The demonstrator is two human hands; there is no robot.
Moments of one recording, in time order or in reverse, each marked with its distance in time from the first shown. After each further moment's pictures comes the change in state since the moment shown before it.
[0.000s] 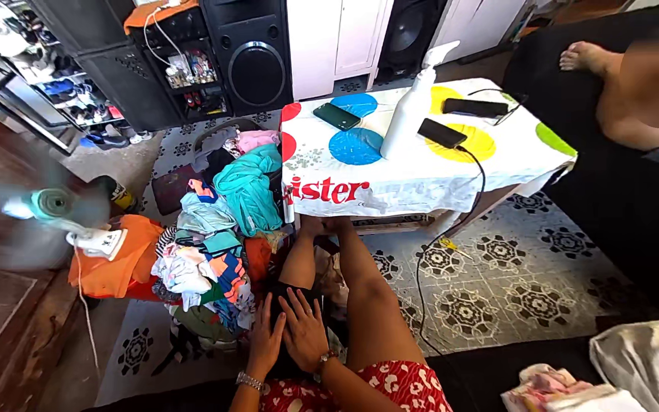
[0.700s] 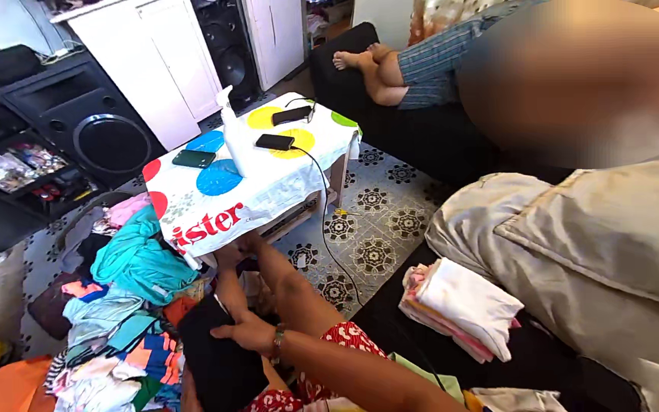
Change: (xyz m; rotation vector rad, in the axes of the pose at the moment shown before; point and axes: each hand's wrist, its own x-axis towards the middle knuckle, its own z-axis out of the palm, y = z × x) left_hand -0.007 0.017 -0.029 -0.291 0.014 -0.009; right_hand 0.012 -0.009 -0.146 1.280 -0.018 0.258
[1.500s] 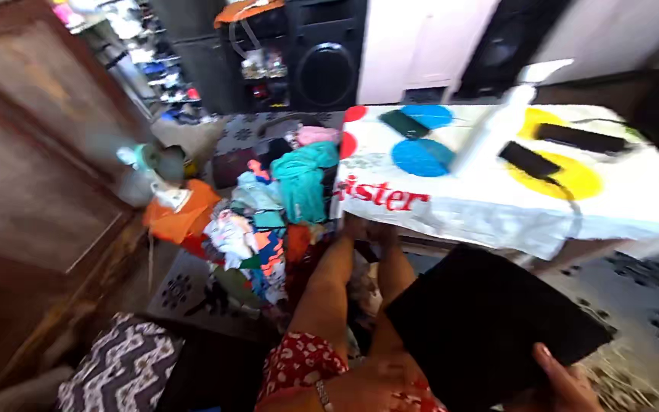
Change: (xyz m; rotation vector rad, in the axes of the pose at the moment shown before) left_hand -0.090 0.091 0.112 -0.721 -0.678 -0.207; right_hand -0.117 -0.055 -0.085 0.294 0.397 -0.245
